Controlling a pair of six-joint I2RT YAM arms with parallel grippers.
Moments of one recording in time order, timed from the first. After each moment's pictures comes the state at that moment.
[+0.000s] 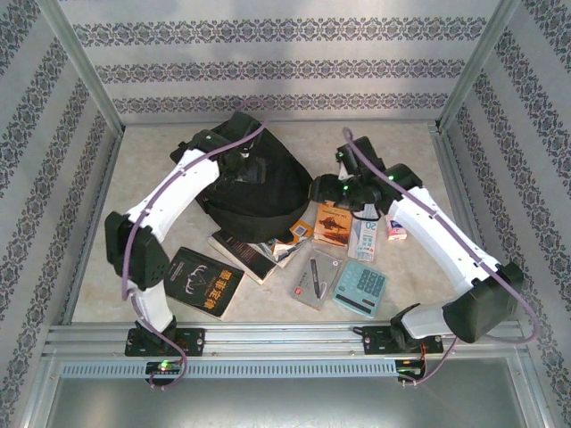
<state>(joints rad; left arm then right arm) -0.47 1.85 1.83 -1.08 -0.15 -0.37 0.53 1.39 1.38 -0.95 -0.14 0.64</state>
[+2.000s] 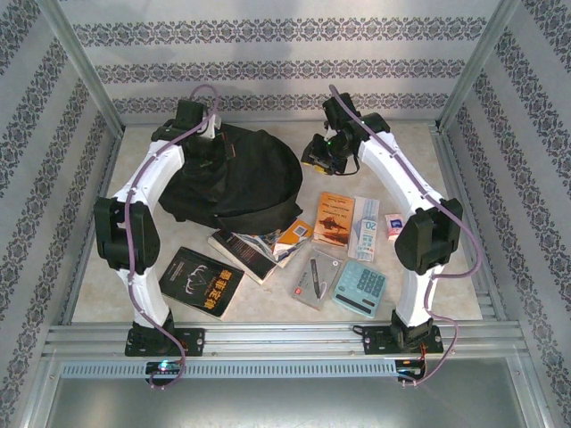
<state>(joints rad) -0.12 1.89 1.70 -0.72 0.42 -0.42 0.38 1.91 1.92 -1.08 -0.29 0.74</state>
